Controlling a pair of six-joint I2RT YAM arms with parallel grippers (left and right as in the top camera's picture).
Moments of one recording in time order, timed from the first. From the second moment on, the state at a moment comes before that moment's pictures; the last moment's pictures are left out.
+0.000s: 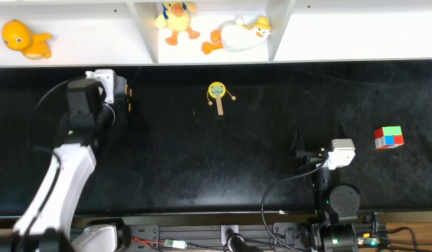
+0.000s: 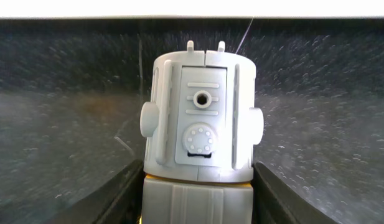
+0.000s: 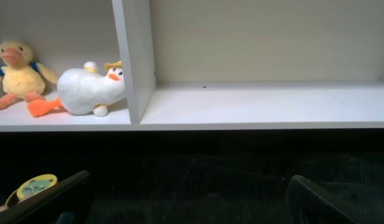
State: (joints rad) left arm 0.05 1.31 0.72 -0.21 0.00 0.03; right arm 0.11 0.01 0.02 -0.01 0.09 0.04
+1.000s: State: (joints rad) left arm 0.05 1.58 1.17 -0.22 -0.01 0.01; right arm 0.11 0.01 0.02 -0.01 0.09 0.04
